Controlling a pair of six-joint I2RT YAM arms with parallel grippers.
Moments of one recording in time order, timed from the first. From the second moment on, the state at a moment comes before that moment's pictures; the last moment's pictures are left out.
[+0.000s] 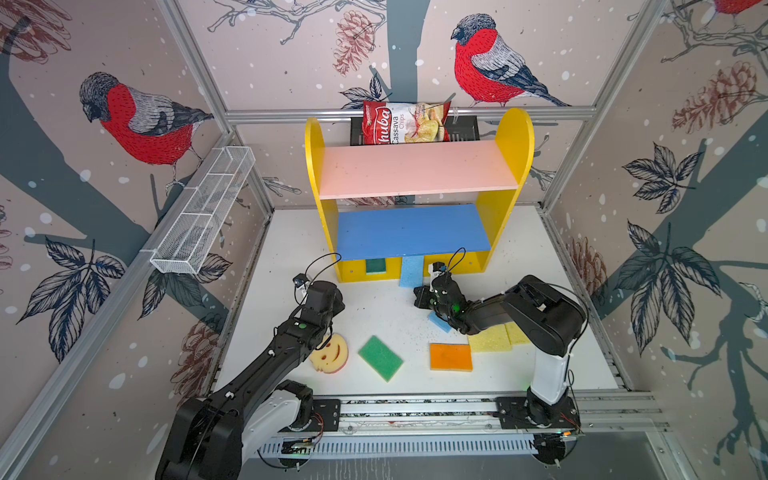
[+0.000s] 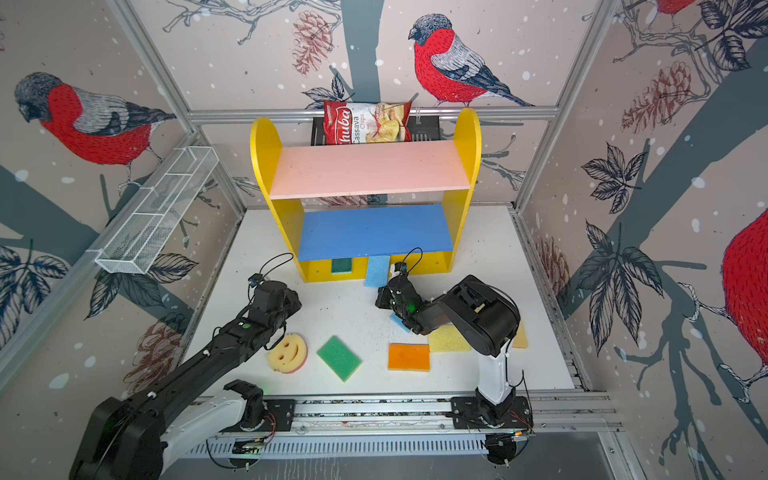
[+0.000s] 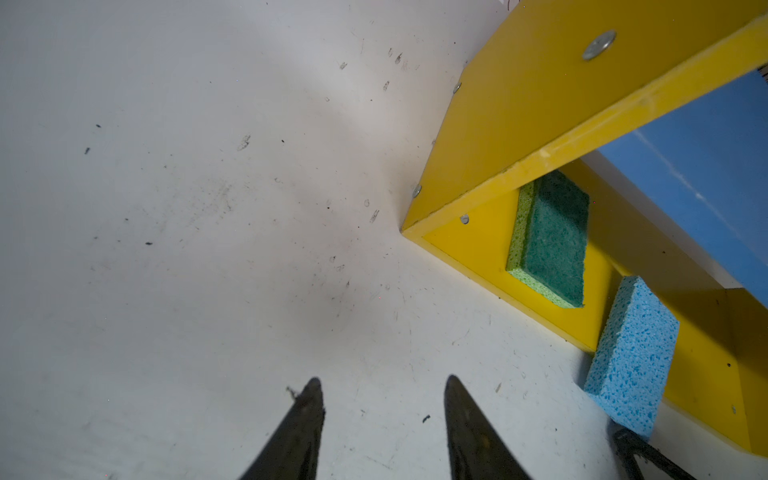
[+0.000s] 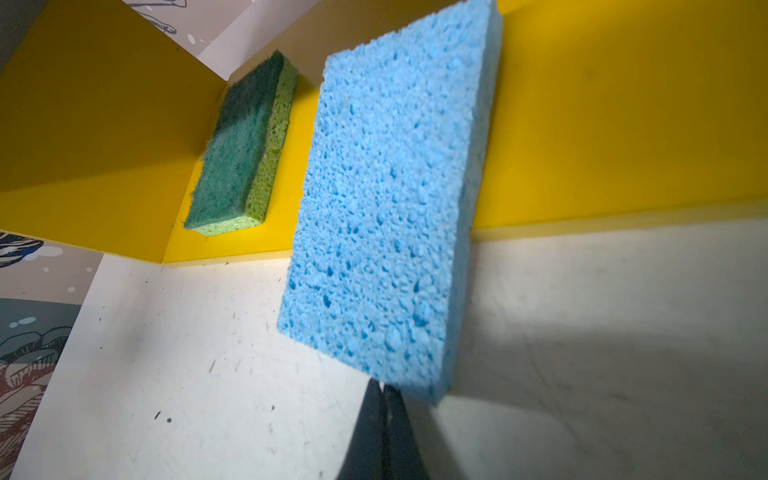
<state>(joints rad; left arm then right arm) -0.35 1.00 0.45 -0.21 -0.28 -0.87 0.77 1.91 0.70 0.65 0.03 0.71</state>
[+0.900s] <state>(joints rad) -0.35 1.01 0.44 -0.21 -0.26 -0.87 0.77 1.98 0.70 0.77 0.05 0.78</state>
